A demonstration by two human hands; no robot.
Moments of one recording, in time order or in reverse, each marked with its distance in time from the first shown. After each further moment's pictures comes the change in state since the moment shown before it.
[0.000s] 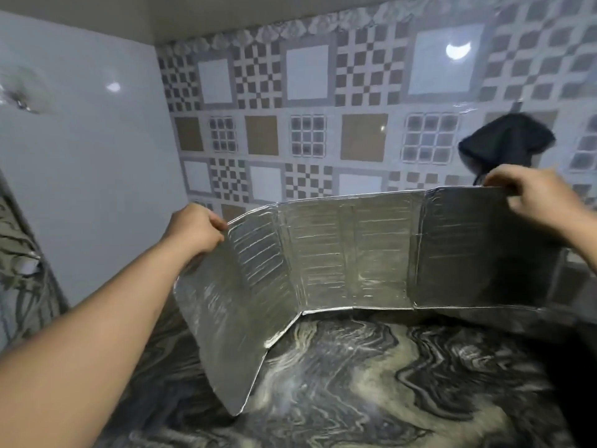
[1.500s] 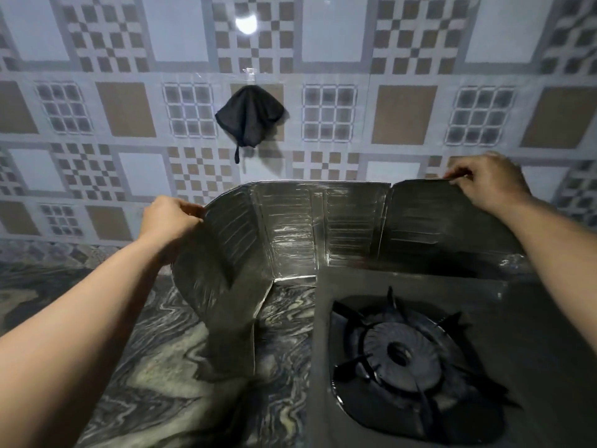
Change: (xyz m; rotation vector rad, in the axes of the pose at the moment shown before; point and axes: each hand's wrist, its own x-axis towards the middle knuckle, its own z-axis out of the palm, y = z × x) left_hand -0.154 0.305 0.213 -0.370 -0.213 0.164; right_hand -0.136 0.322 -0.171 -0.192 0.068 0.219
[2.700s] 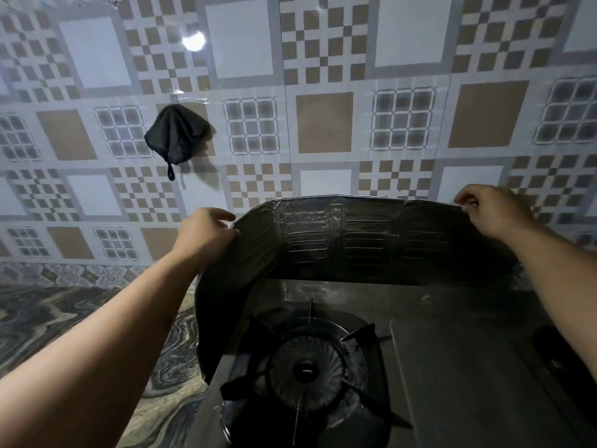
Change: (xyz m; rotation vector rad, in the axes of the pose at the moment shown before) left_hand -0.047 0.119 0.134 0.101 -0.106 0.088; right_hand -0.028 0.174 -0.002 0.039 -0.152 0.244
